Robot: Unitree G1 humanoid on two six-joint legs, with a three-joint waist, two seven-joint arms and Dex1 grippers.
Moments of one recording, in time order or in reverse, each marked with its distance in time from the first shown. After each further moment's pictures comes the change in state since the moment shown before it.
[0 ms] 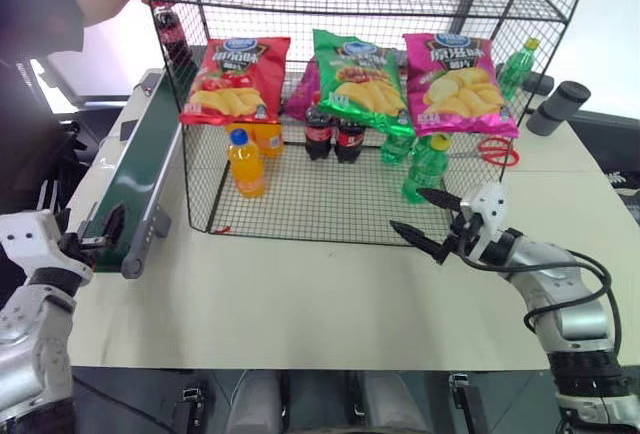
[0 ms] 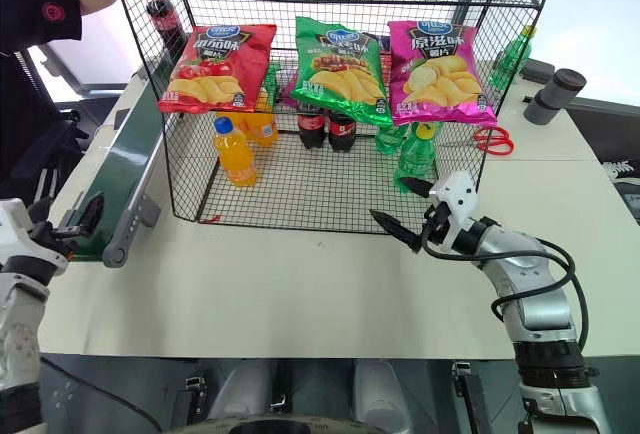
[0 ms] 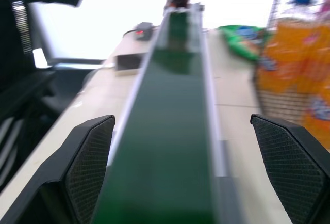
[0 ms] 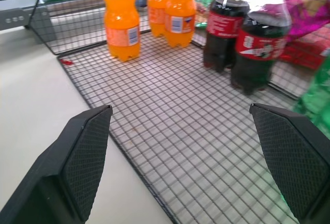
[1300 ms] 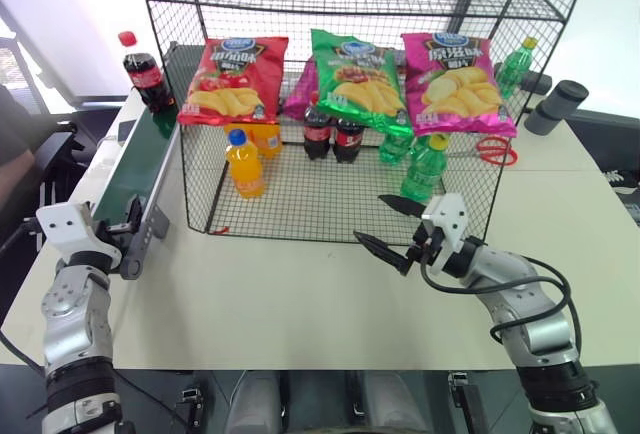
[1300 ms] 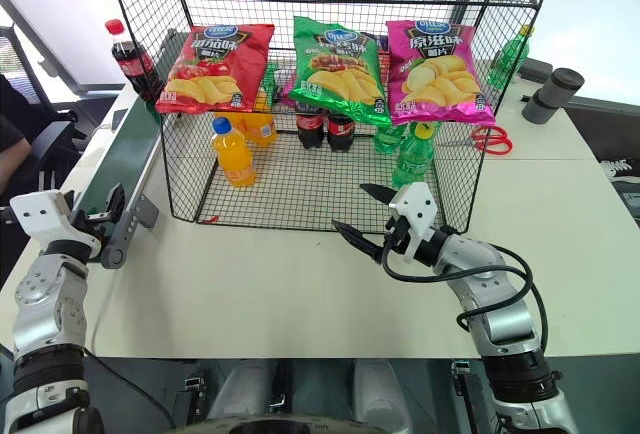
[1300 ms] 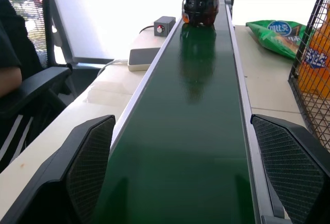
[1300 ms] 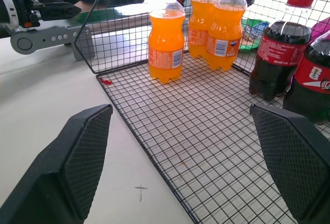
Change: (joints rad) left arm -0.187 -0.032 -0.099 0.325 0.098 -0.230 0.065; right arm 0.032 0.101 0.128 -0.135 -0.039 -0.009 -0.075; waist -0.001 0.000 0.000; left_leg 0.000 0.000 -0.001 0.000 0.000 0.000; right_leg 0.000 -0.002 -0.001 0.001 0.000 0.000
